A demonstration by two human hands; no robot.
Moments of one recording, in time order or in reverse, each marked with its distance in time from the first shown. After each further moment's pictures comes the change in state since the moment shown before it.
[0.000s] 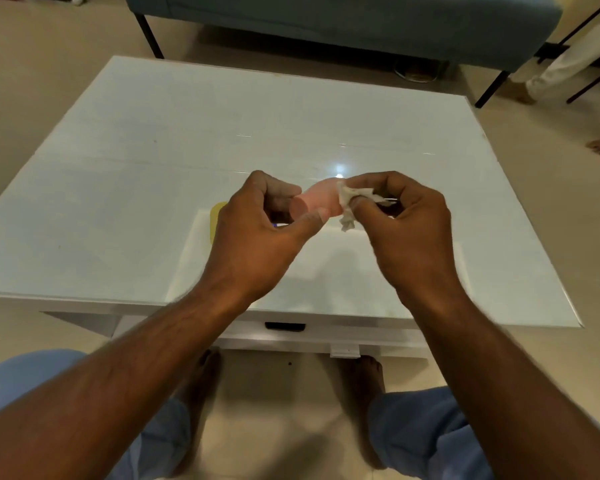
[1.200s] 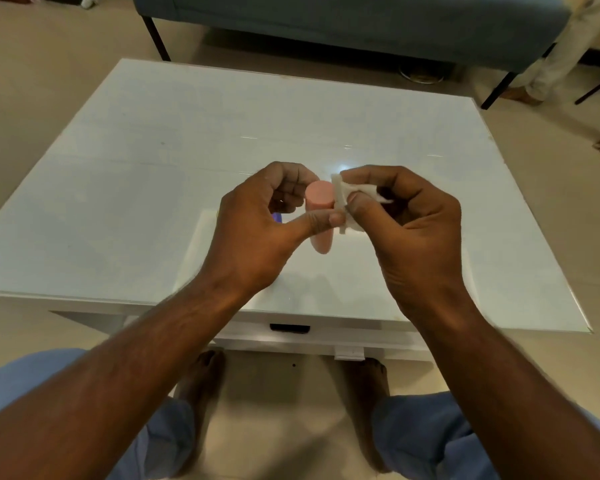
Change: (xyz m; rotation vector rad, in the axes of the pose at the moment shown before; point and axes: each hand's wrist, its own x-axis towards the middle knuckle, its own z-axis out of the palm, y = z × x) left_hand 0.011 0.005 -0.009 0.026 -0.062 0.190; right_hand -0.009 -0.008 0.002 0.209 -0.086 -0.154
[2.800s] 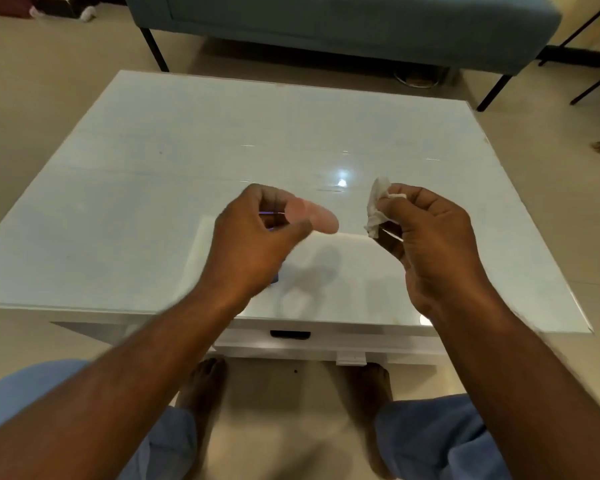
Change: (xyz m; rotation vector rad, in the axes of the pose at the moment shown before) left_hand -0.001 -0.011 0.003 -0.028 0.031 -0.280; right_hand 0.013 0.006 -0.018 0.244 0.176 0.537
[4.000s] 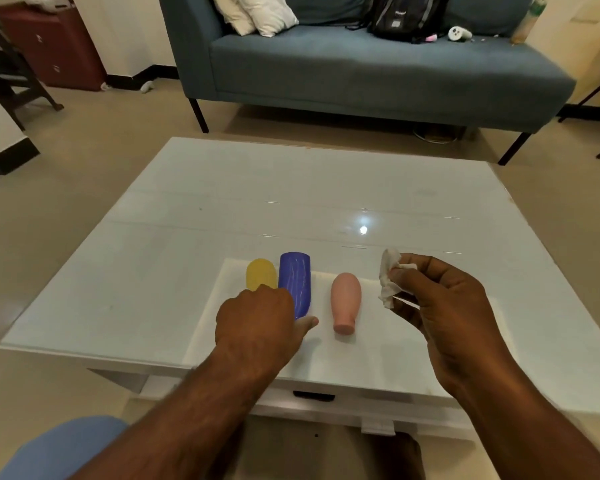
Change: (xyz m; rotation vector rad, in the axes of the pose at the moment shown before) left_hand -0.004 -0.013 -0.013 1.194 -0.216 -0.075; right_hand 0.000 0.006 0.008 -0.049 -0.048 0.016
